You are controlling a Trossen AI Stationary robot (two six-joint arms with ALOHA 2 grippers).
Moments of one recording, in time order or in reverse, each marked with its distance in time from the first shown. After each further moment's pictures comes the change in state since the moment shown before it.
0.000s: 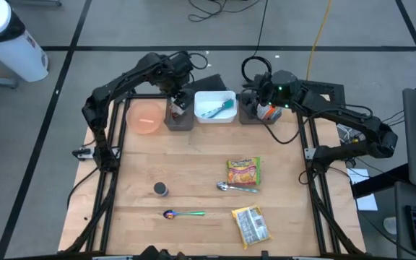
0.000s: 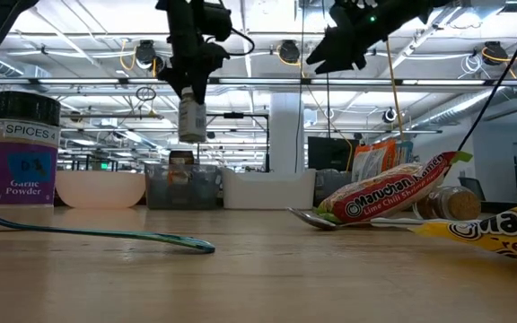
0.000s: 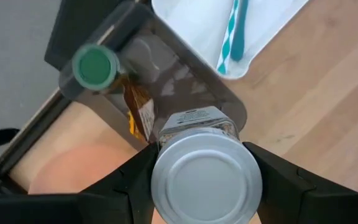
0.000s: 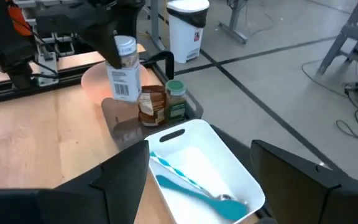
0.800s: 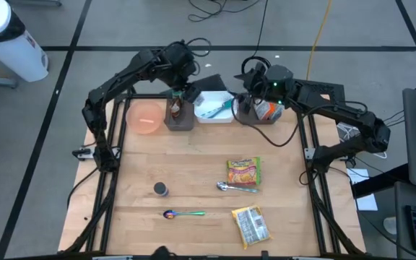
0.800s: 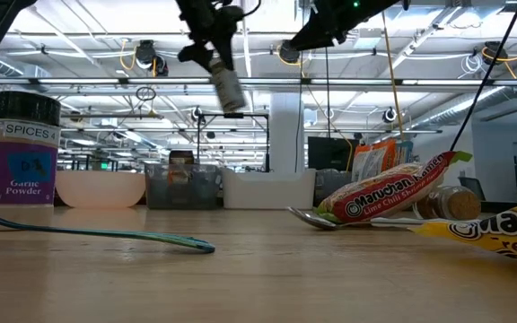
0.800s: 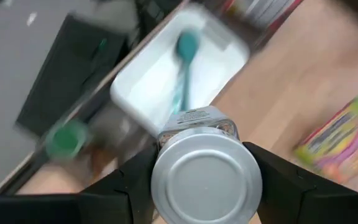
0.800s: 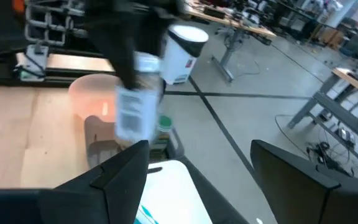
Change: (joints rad) left arm -0.053 -0.002 0.159 0.177 0.071 -0.034; right arm 0.072 0.096 0.162 0.029 0.084 -0.256
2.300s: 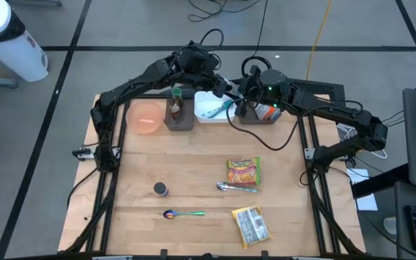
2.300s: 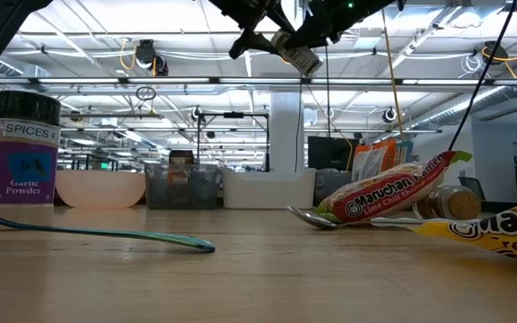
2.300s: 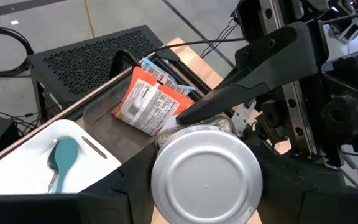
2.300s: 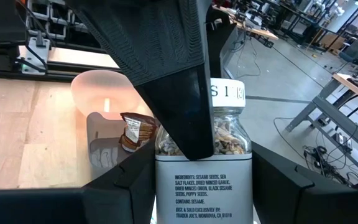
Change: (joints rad) left arm -0.107 0.069 -0.002 0.537 0.133 -0.259; right arm 0.064 0.031 0.001 0.024 0.021 -0.022
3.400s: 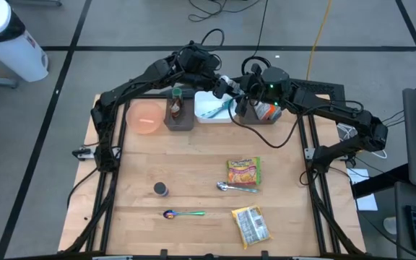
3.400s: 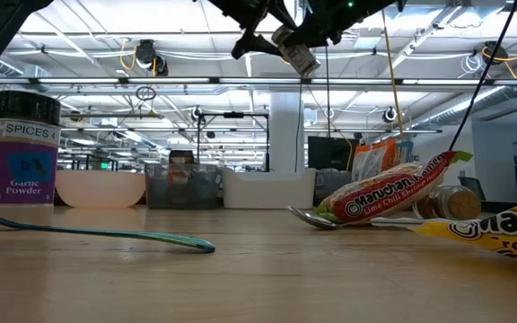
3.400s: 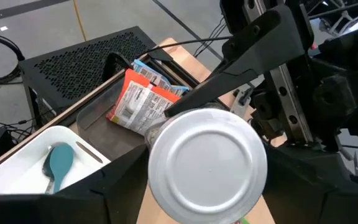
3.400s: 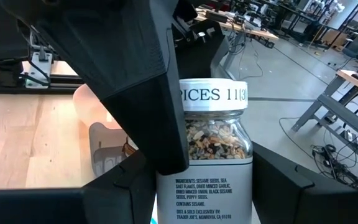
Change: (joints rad) left arm 0.000 0.002 -0.001 0.007 0.035 0.032; right arm -0.042 -0.003 0.001 0.019 -0.022 0.039
